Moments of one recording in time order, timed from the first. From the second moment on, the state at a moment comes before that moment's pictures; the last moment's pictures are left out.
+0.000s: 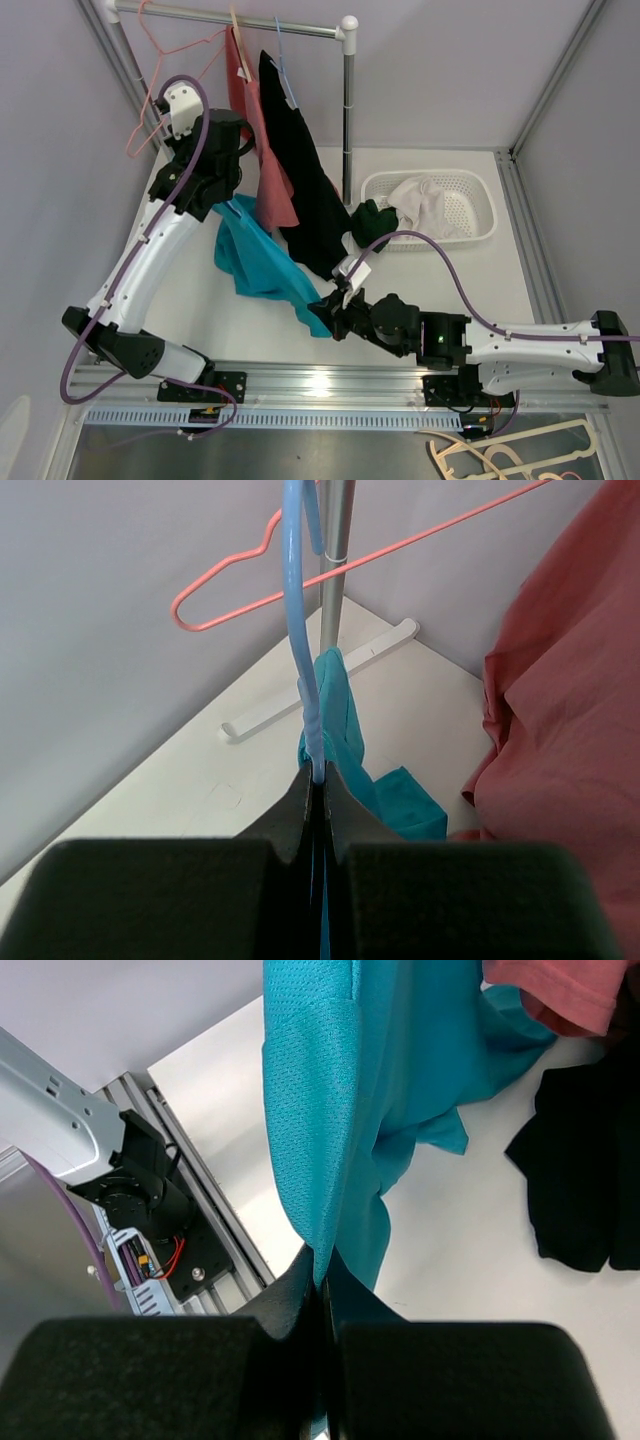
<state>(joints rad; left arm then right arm) -0.46 1.44 1.74 -0.77 -1.10 -0.44 1.44 1.03 0.78 0.06 0.43 0.31</state>
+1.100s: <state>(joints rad) -0.36 1.38 1.84 -0.87 -0.96 -0.43 1.44 0.94 0.71 0.02 0.47 0.34</state>
